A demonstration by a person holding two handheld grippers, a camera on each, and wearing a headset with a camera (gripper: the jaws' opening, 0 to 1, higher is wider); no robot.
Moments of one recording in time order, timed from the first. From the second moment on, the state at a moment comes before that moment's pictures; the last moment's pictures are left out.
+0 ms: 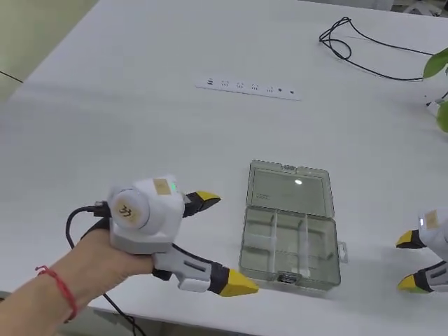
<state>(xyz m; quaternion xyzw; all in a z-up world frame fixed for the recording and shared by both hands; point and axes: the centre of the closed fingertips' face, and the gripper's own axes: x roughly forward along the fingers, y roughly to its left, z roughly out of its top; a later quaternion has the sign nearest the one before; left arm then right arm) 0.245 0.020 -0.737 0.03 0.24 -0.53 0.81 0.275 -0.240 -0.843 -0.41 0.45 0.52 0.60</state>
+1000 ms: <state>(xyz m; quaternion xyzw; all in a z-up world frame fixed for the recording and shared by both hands) 0.246 0.021 -0.736 0.03 0.24 -0.53 0.81 0.274 -0.241 -0.844 -0.42 0.46 0.51 0.59</state>
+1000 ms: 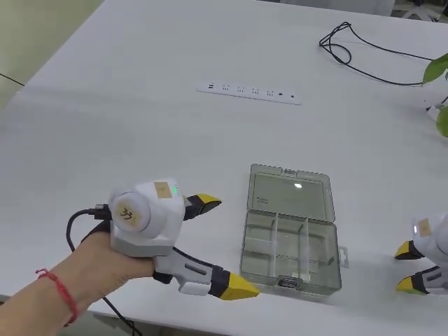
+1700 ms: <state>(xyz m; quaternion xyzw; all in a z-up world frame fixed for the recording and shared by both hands) 0.247 0.015 -0.722 0.02 0.23 -0.53 0.82 0.267 -0.194 -0.785 -0.43 0.38 0.51 0.64</state>
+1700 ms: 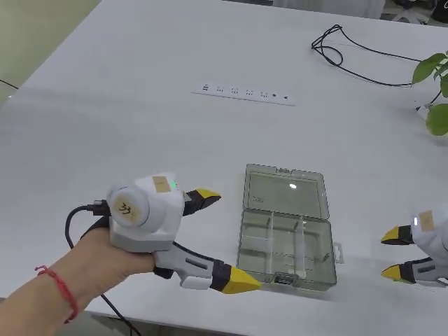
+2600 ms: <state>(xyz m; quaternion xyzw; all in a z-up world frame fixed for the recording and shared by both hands) 0.253 -0.018 -0.679 -0.13 0.24 -0.50 0.82 0.244 -0.094 -0.699 -0.45 0.28 0.51 0.68</state>
